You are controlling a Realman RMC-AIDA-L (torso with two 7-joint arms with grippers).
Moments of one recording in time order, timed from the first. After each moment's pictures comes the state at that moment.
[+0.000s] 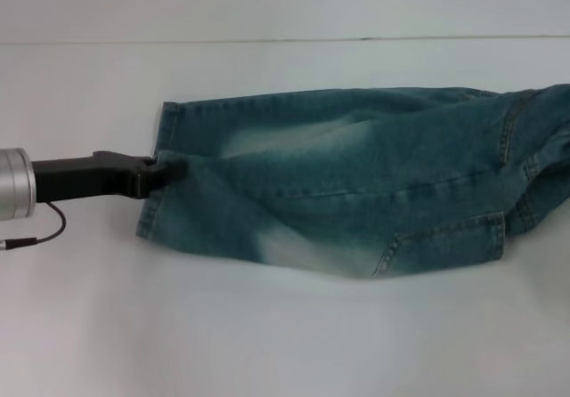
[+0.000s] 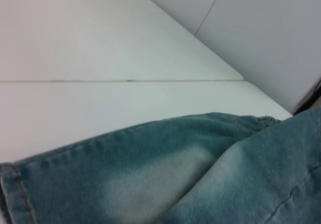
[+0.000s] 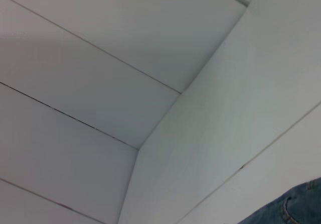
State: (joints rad) left arm -0.54 -2.10 0.65 0.78 2.15 1.43 -1.84; right arm 0.40 1.92 -0.16 -0.50 -2.00 -1.55 2.09
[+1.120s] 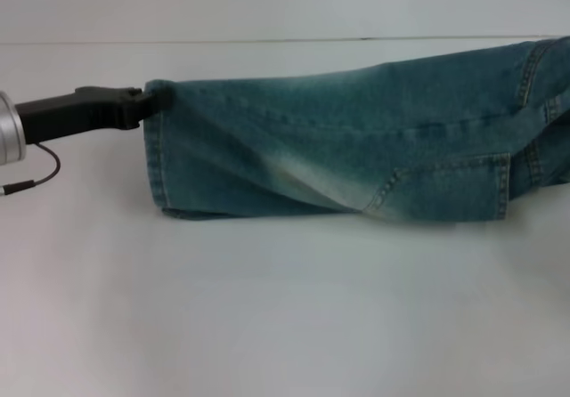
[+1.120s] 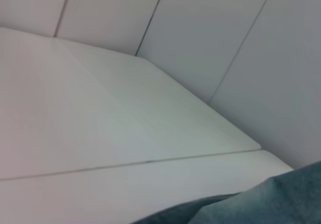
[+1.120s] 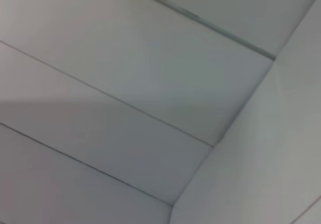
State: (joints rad) left arm -0.58 -2.09 0.61 0.78 2.02 1.36 -1.80; right arm 0.40 1.95 -0.16 -0.50 -1.81 -1.54 2.09
